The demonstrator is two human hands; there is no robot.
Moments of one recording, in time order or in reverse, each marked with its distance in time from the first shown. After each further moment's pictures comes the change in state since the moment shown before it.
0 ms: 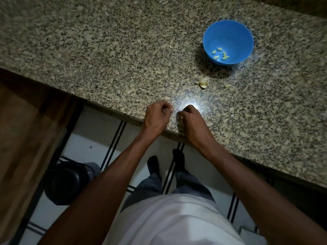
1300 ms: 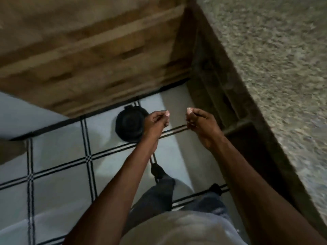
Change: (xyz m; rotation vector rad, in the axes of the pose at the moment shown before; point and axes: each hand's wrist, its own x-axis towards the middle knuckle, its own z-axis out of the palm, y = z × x) left_hand -0.228 -0.247 -0.232 -0.937 0.906 -0.809; right_hand 0.025 -0.292 0.277 0.800 -0.665 0.218
